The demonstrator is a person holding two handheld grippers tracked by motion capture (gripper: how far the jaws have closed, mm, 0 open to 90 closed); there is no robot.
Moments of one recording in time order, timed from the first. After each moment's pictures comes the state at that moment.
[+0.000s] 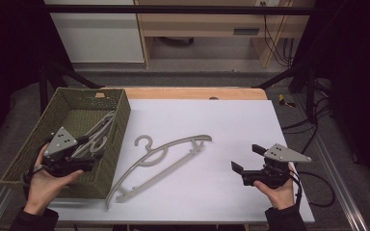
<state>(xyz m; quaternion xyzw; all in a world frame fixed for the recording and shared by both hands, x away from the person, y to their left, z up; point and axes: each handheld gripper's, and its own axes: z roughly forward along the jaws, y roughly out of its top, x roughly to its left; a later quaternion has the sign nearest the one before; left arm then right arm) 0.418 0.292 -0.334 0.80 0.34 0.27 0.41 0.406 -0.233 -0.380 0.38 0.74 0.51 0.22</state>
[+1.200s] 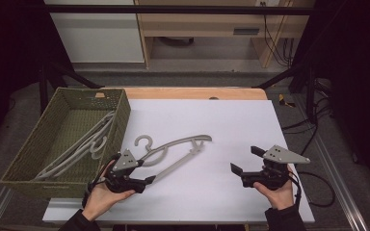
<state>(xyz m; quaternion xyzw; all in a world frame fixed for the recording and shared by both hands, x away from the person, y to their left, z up) 0.422 0.187 -0.413 0.86 0.29 0.14 0.39 0.405 -0.232 -0.384 0.38 0.74 0.51 0.21</state>
